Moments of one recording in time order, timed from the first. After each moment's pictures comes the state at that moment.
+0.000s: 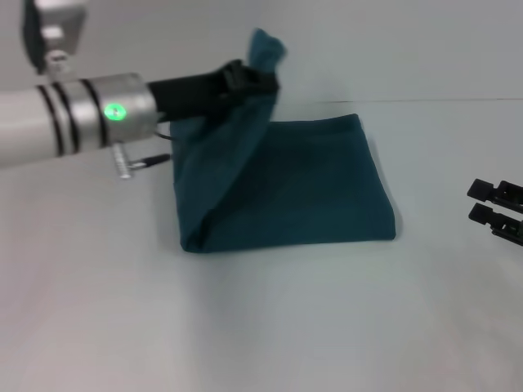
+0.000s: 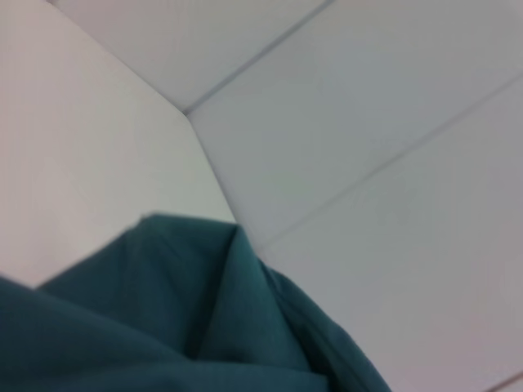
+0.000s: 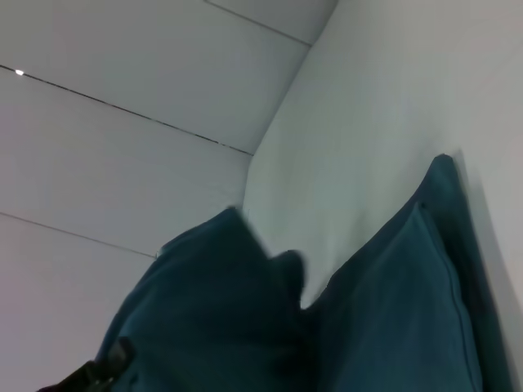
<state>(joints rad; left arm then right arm) -0.84 -2.17 0.58 0.68 2.01 1.25 -2.31 0.40 1.94 -0.53 -0.40 -1.80 -1.49 2.17</state>
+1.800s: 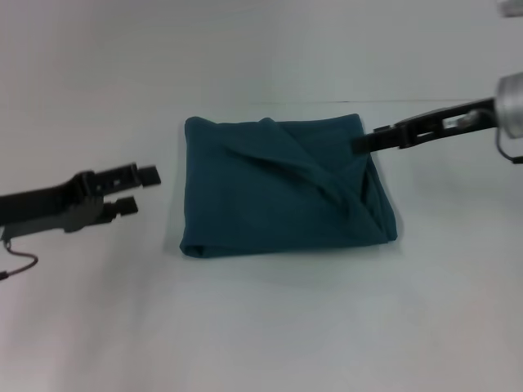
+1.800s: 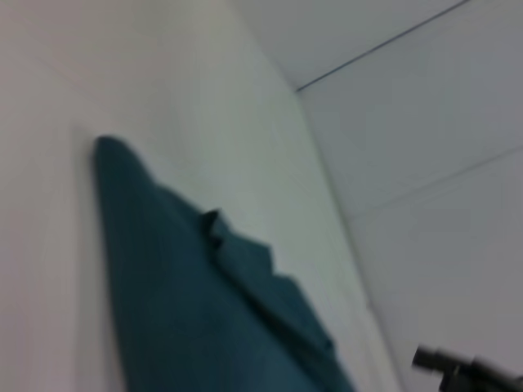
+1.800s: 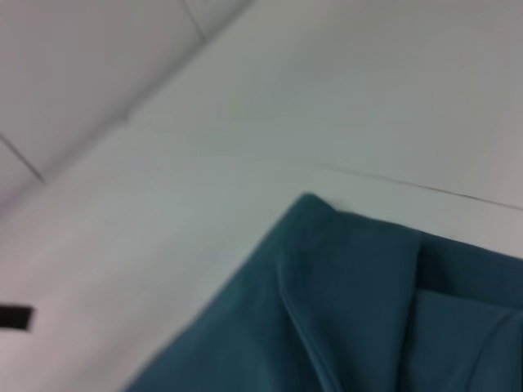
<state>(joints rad) -0.47 -2.08 0.58 0.85 2.04 1.54 -2.43 0.85 1.96 -0.85 -0.70 -2.25 -1.30 2.17</state>
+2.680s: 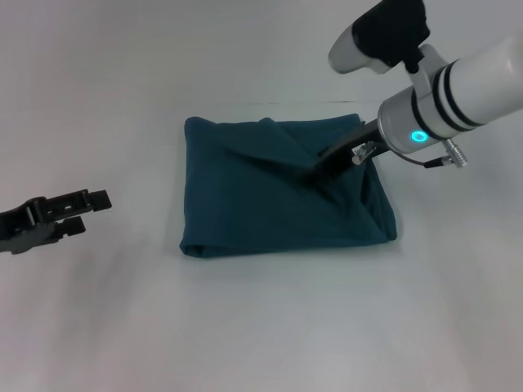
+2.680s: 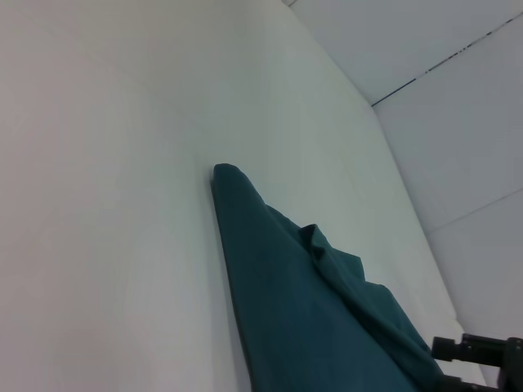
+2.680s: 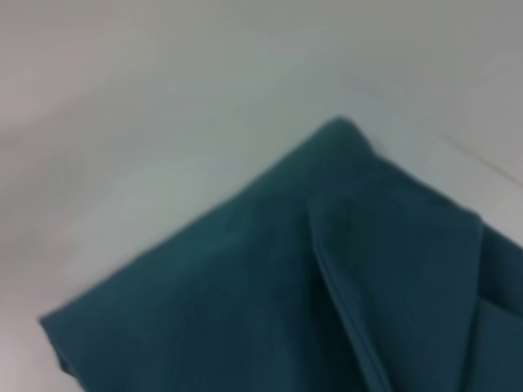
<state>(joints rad) -0.41 -2.09 0.45 0.94 2.16 1.56 -2.37 0.99 2.09 -1.17 -0.68 -2.50 -1.02 2.30</state>
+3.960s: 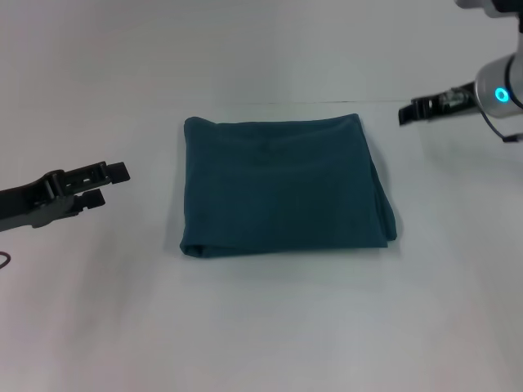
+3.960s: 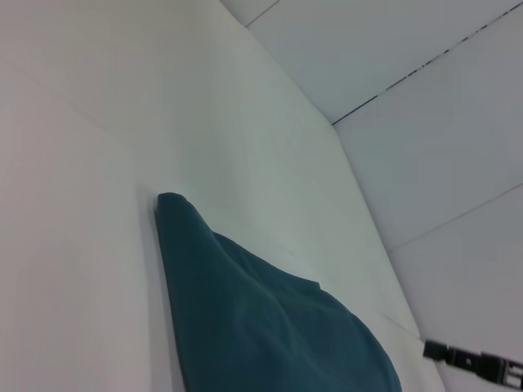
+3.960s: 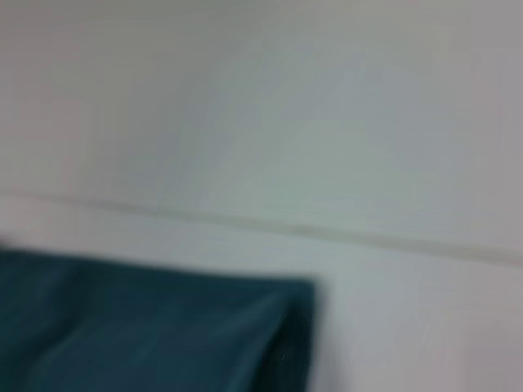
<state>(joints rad) -0.46 -2.11 0.45 0.93 2.12 1.54 -2.36 0.91 2.04 -1.00 -0.74 -2.74 -0.89 2.77</state>
